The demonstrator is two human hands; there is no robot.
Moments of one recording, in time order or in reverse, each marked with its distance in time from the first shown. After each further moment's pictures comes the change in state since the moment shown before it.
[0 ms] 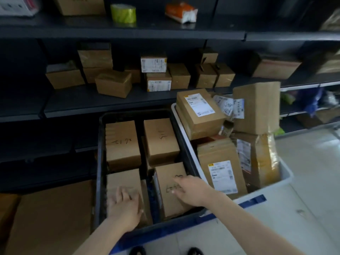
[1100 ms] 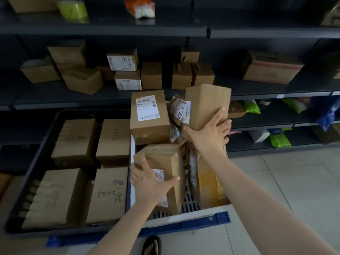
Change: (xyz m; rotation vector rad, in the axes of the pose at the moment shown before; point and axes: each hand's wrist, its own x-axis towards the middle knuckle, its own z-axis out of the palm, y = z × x) left_hand 0.051 0.325 -0.061 -0.818 0.681 -0.225; right_hand -0.026 0.241 -0.155 0.474 0.780 0.521
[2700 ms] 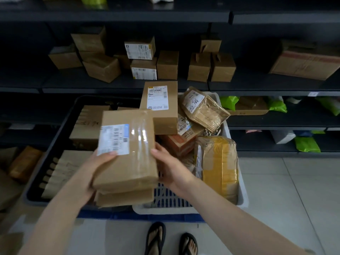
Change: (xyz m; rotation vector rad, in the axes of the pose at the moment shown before) left_hand -0.037 -0.006 -0.152 -0.918 -0.231 -0.231; right_hand -0.100 0.003 0.033 1.020 -1.277 0.036
